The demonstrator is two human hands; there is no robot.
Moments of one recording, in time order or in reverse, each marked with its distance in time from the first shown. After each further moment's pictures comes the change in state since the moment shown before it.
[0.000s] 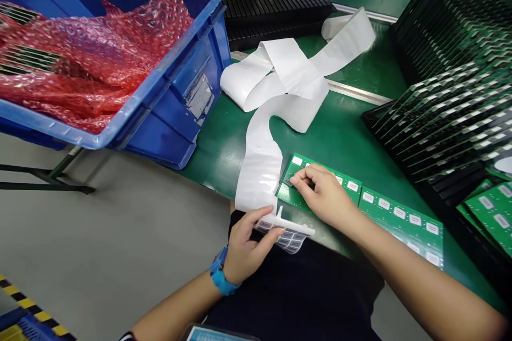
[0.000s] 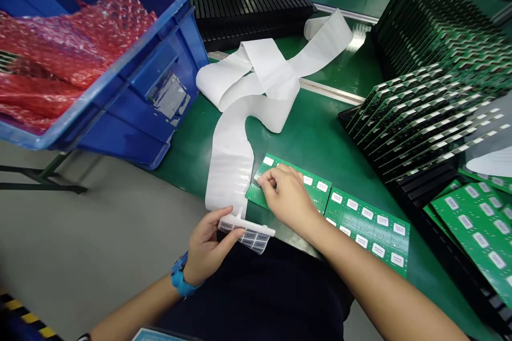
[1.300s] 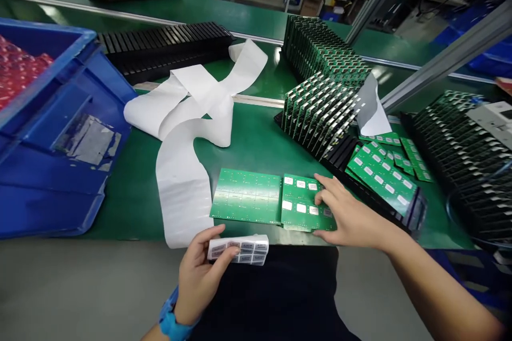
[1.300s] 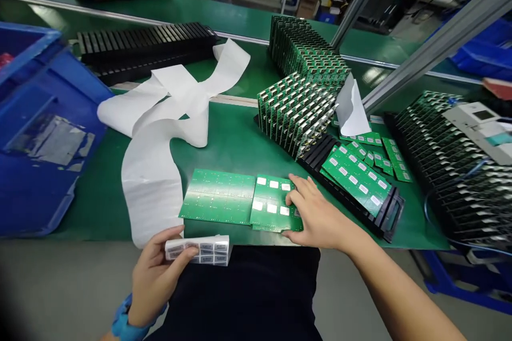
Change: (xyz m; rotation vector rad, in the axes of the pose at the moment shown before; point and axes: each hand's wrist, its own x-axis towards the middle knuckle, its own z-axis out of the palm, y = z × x) left_hand 0.015 0.022 0.021 -0.043 -0.126 -0.058; right_hand -0.131 0.096 -0.112 -0.449 -0.096 -0.041
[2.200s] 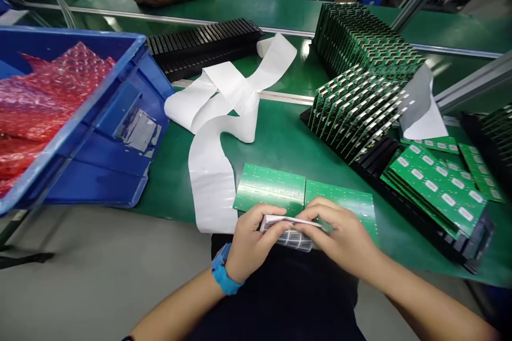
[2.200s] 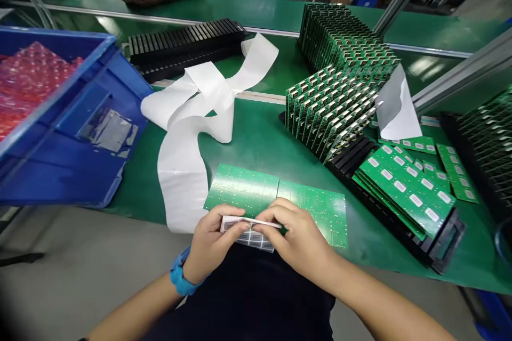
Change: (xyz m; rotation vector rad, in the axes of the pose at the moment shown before) left_hand 0.034 0.038 0.040 -0.028 -0.195 0.146; right_hand 0.036 -0.085 0.011 0.632 0.187 -0.005
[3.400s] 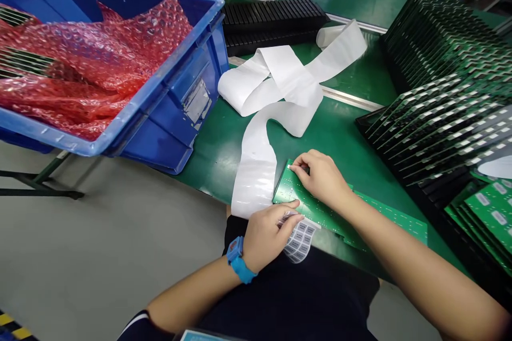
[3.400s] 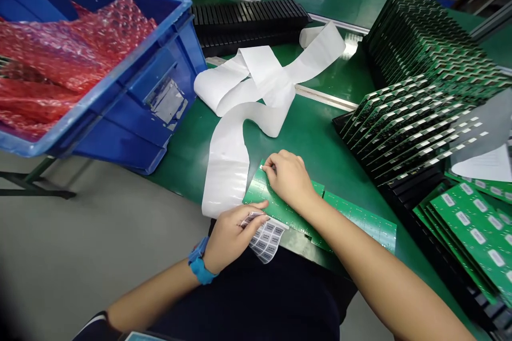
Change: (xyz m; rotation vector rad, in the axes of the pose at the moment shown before) left_hand -0.018 -0.030 -0.033 0.130 0.039 -0.192; right_hand 0.134 0.011 0.065 -0.404 -0.040 0.065
